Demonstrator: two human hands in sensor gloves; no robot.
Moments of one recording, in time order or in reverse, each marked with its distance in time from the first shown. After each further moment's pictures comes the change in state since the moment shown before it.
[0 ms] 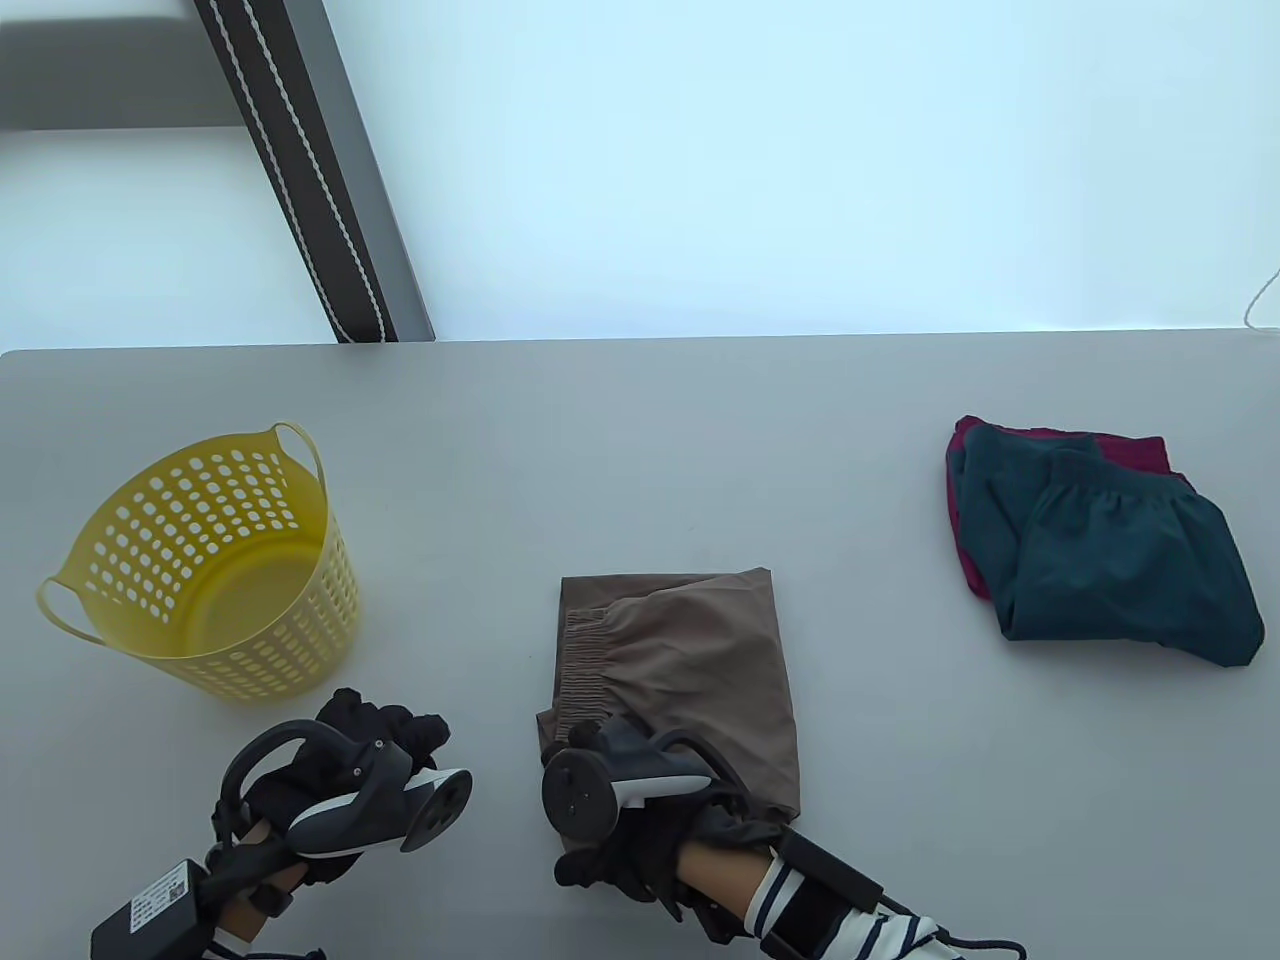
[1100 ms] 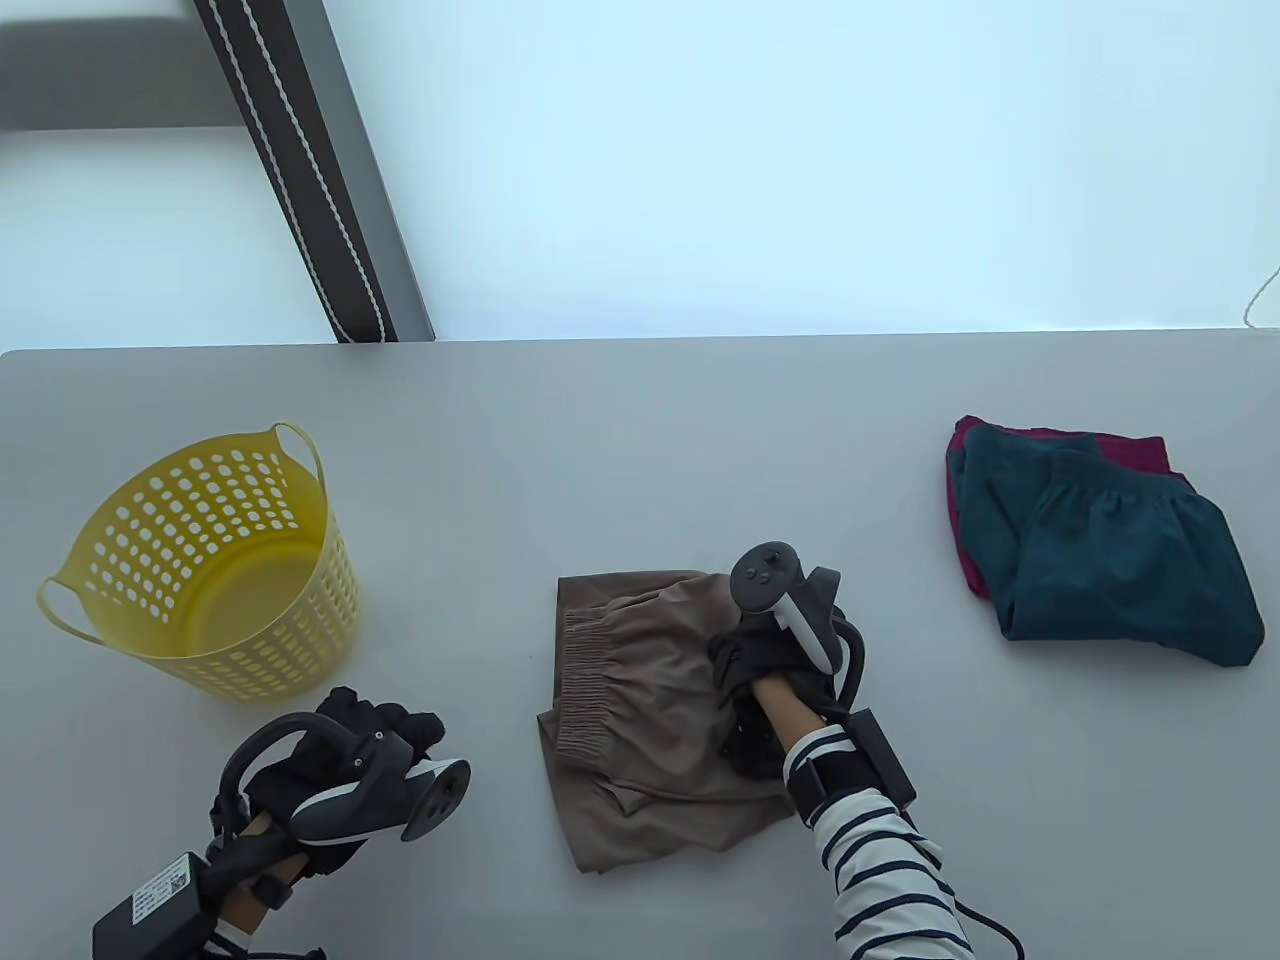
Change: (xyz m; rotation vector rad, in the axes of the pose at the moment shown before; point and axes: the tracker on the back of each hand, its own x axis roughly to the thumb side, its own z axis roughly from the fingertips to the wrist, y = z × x) left_hand -0.003 -0.006 -0.005 -0.047 0.002 -0.004; right_hand -0.188 -0.048 0.016 -0.397 0.867 -0.472
